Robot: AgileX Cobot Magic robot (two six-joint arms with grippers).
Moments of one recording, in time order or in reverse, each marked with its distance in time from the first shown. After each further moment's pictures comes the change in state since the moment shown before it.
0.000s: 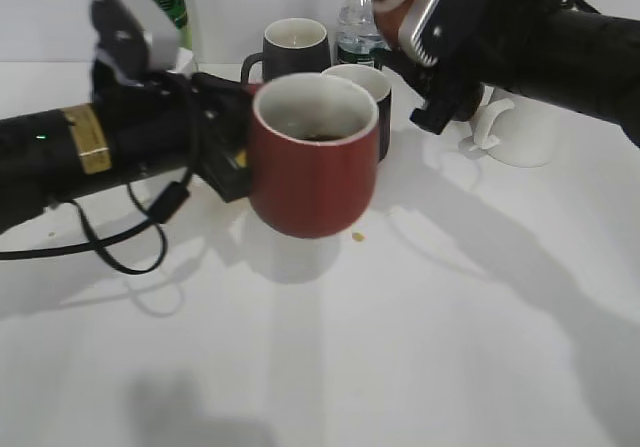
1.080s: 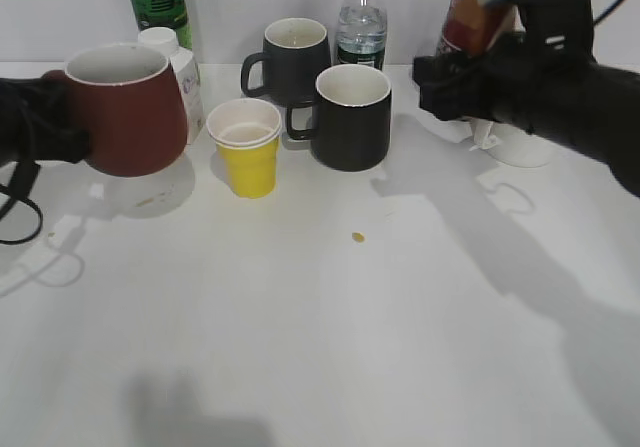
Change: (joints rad) left arm 0.348 -0.085 0.193 -0.376 0.012 0.207; right arm -0.012 0.045 0.084 0.522 0.002 0.435
